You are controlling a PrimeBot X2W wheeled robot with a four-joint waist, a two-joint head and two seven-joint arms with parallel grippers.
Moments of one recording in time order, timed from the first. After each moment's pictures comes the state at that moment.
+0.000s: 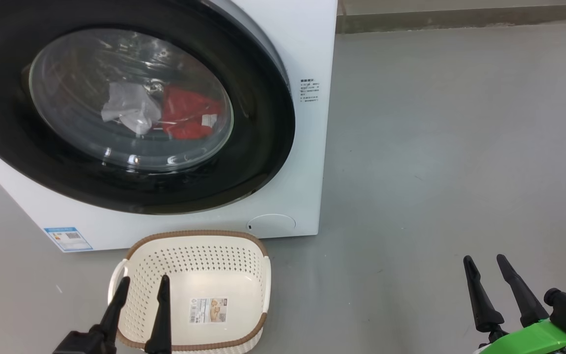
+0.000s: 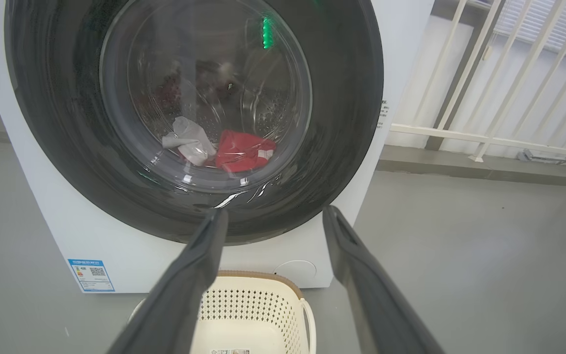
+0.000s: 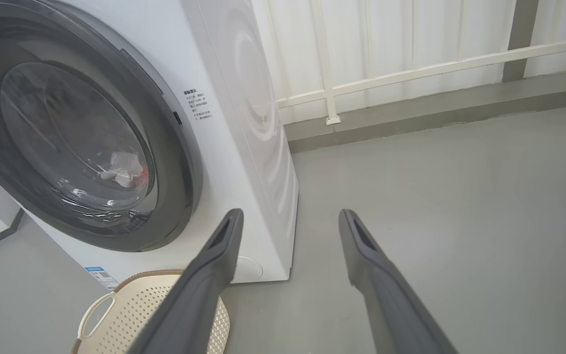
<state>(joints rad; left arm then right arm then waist) 0.02 0.03 -0.02 0.14 -0.24 -0.05 -0.21 0.06 -0.12 -0.01 0.22 0.49 0.13 -0.21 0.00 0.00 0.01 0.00</state>
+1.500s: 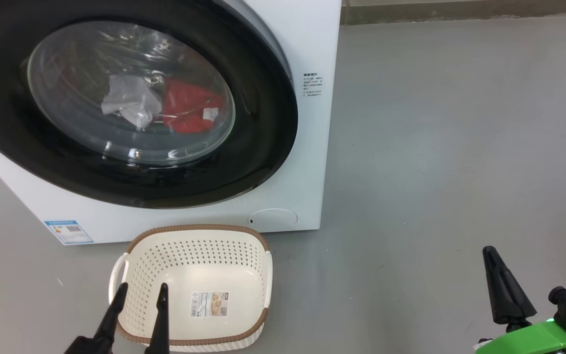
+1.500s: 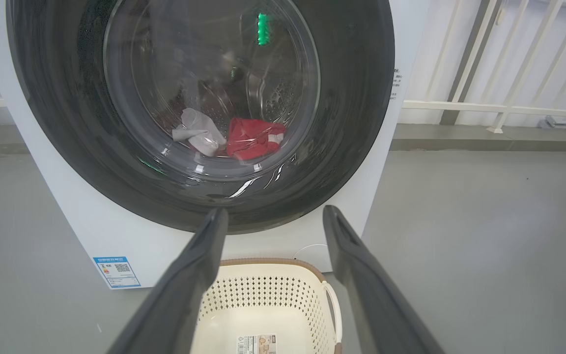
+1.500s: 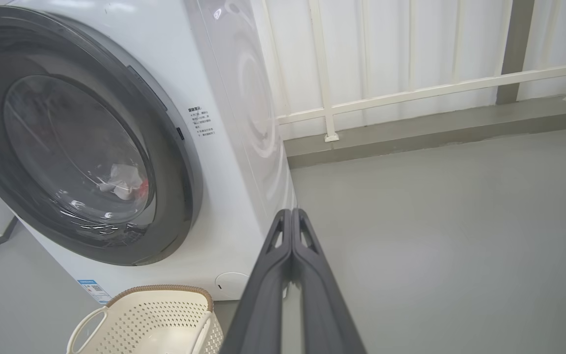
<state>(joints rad) 0.02 0.04 -0.01 0.20 -0.15 -0.06 -0.25 0.06 -0.09 -0.05 0.18 0.42 0.13 -0.25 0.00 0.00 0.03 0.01</state>
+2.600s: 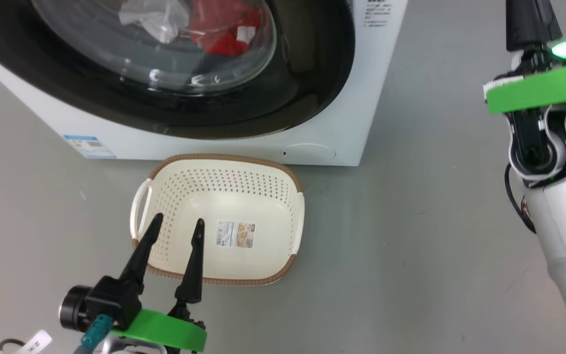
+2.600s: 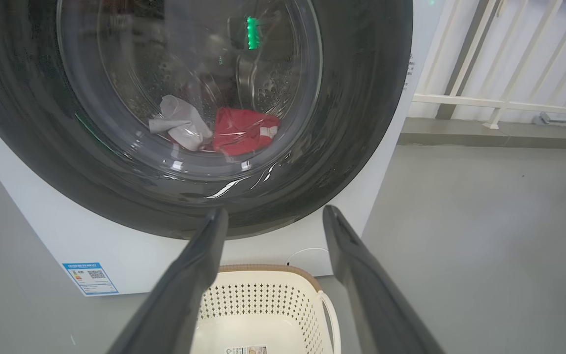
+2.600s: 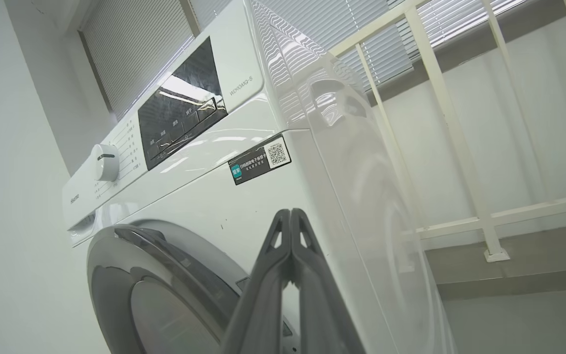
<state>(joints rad) -0.17 0.04 -0.13 0.18 -0.17 -0.06 -0.25 -0.78 -0.20 0.15 0.32 0.80 0.13 -0.26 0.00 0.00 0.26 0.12</state>
